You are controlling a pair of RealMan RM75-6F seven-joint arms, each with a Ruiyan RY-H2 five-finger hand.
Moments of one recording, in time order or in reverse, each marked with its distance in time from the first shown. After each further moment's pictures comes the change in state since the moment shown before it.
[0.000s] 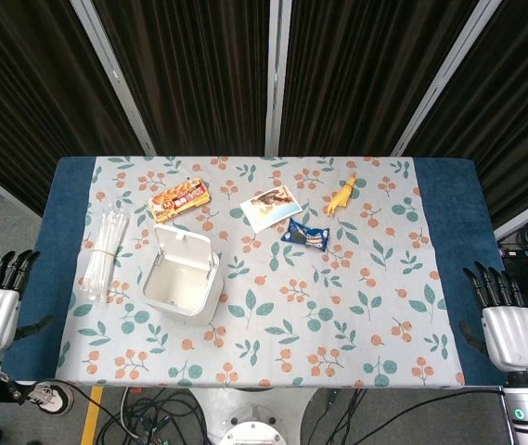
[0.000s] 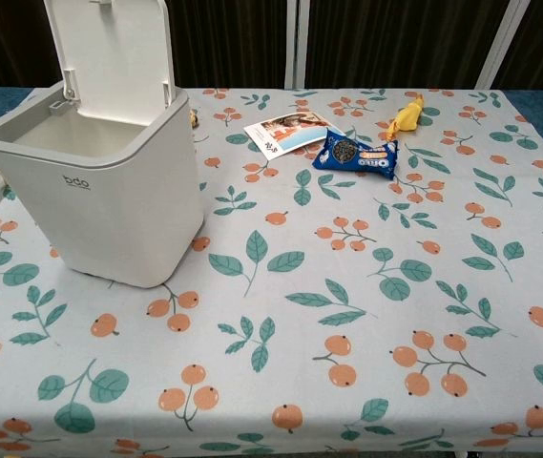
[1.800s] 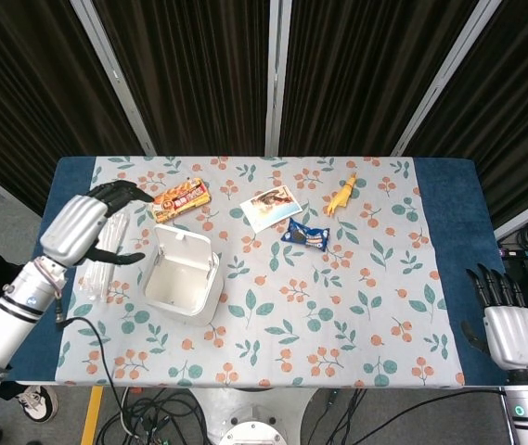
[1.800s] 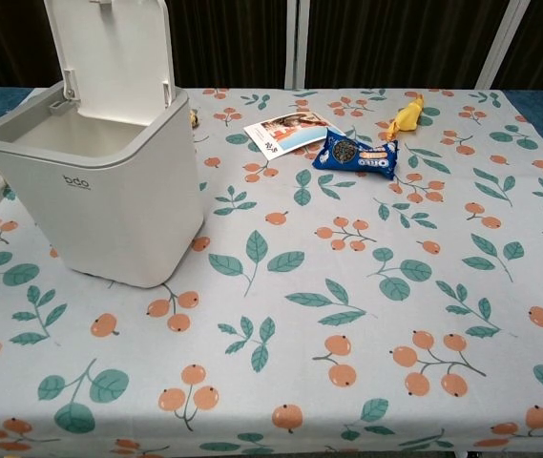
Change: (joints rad) left arm -0.461 0.273 -0.251 -0.262 -0.041 -0.480 -0.448; right arm 0.005 -0.020 0.002 0.046 0.040 -0.033 0.033
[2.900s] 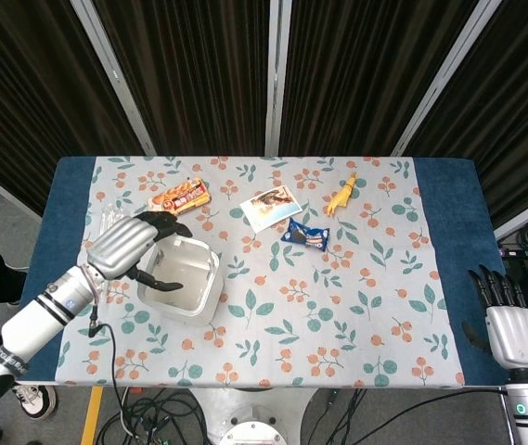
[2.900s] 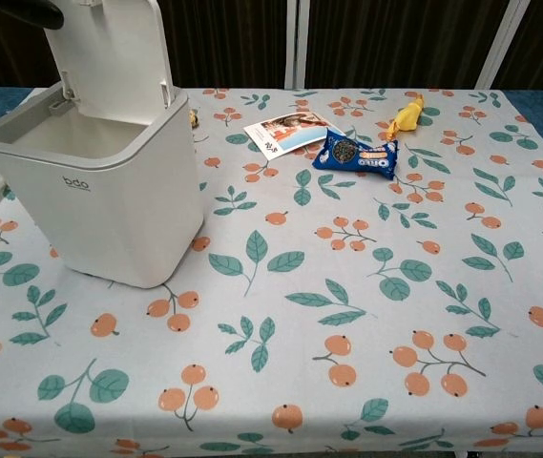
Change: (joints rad) left arm -0.146 0.029 0.079 -0.069 -0.053 -0.208 0.085; right arm 0.004 -0.020 -0.001 0.051 0.011 -0.018 0.047
